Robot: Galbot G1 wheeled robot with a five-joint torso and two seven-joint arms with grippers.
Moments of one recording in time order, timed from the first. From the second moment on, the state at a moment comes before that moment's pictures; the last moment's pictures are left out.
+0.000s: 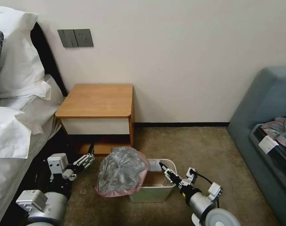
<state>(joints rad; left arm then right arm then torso) 1.81 -1.38 -0.70 -2.50 -0.38 0.20 -0.05 -1.66 1.32 0.42 2.18 1.15 -0.38 0.14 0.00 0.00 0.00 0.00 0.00</state>
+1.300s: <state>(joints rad) 1.76 -1.35 -0.39 -2.29 -0.10 0.25 -0.19 -1.63 1.33 0.45 2.37 1.14 -0.31 0.26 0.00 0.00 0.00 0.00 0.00</state>
